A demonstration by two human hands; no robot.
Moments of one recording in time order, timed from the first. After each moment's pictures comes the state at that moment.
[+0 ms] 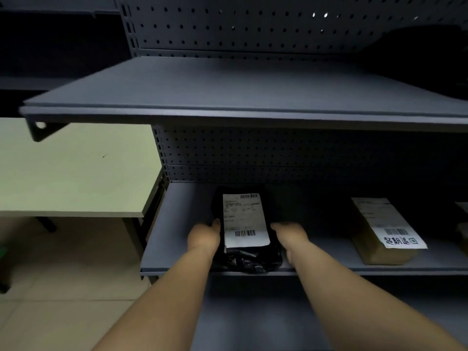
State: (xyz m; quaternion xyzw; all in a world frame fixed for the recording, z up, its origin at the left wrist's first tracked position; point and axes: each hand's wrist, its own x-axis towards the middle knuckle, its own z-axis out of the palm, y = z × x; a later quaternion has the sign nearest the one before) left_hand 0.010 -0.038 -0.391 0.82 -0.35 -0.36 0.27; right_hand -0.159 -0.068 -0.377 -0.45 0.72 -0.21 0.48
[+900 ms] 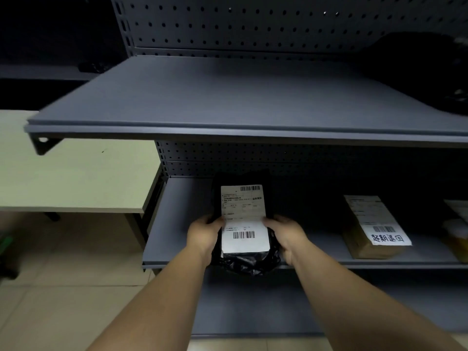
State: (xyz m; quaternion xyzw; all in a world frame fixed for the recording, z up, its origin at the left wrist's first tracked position) left_hand -0.004 -0.012 -0.362 0.68 -0.22 -0.50 0.49; right_hand -0.163 -0.048 -0.364 -0.36 0.63 -0.32 0.60
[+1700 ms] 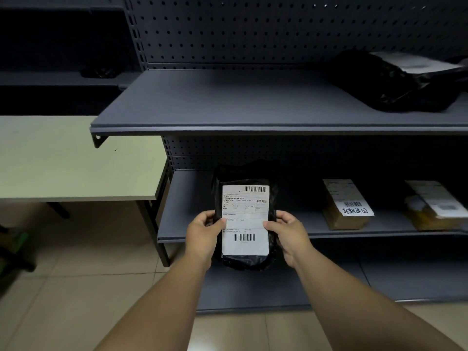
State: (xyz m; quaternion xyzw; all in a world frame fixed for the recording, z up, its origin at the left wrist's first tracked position) left_hand -0.018 0.078 -0.322 0.63 -0.26 -0.49 0.55; right_hand -0.189 0.040 -0.331 -0.36 0.59 -0.40 0.61
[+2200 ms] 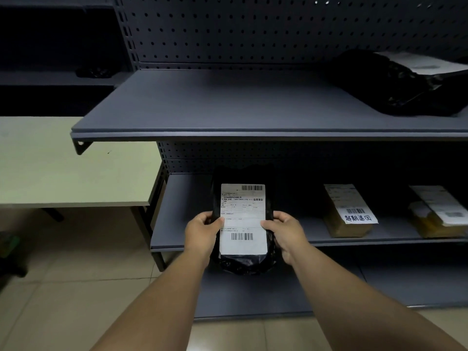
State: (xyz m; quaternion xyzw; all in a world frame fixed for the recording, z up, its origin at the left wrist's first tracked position) left_hand -0.016 0.048 -0.328 0.68 -0.28 -0.46 0.50; right_hand -0.186 0.011 -0.333 -0.36 0.61 -0.37 0.60
